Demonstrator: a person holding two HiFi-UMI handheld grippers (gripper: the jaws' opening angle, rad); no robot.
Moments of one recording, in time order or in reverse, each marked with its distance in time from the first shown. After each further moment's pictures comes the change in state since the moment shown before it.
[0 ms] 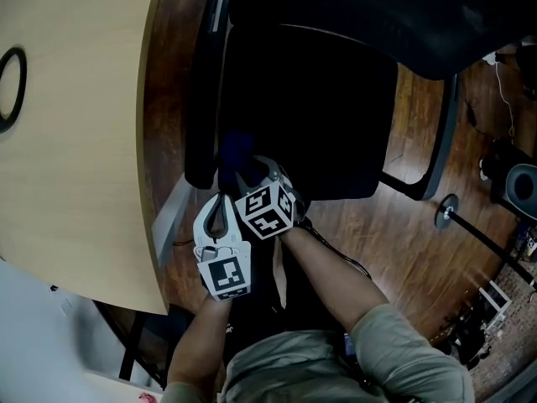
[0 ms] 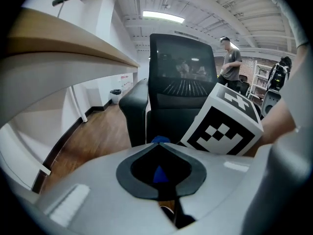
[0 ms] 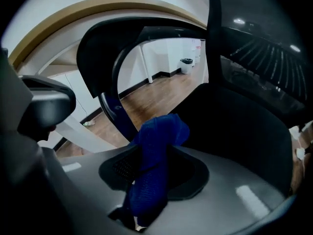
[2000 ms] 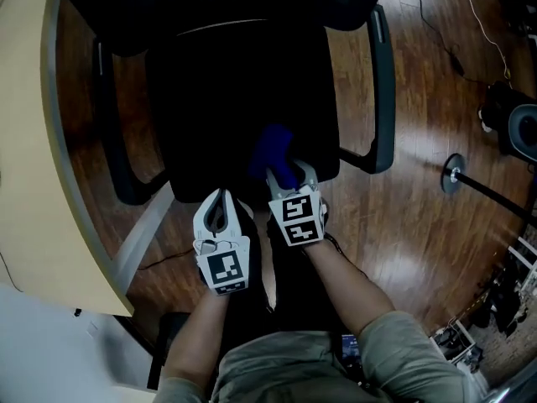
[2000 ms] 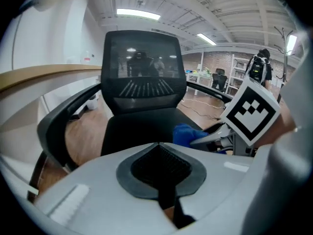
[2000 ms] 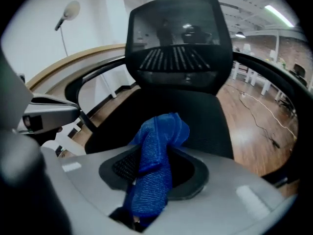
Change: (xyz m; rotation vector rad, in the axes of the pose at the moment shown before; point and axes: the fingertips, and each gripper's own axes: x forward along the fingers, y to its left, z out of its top) left arm 0.026 -0.168 0.018 0.156 0.020 -0.165; right arm -0.153 -0.160 -0.123 0.340 -0.139 -0.257
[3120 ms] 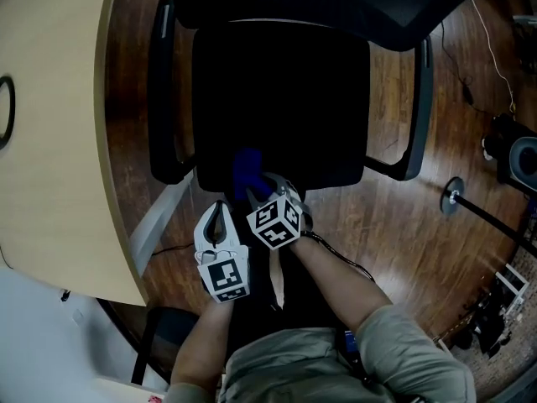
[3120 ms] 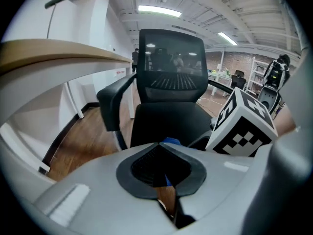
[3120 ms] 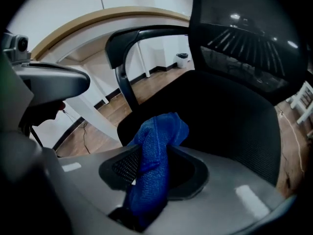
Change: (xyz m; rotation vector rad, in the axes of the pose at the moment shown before) left arm -0.060 0.088 -0.064 -0.144 0.051 0.141; right arm 0.060 0.161 -0.040 -0.318 0.194 0.243
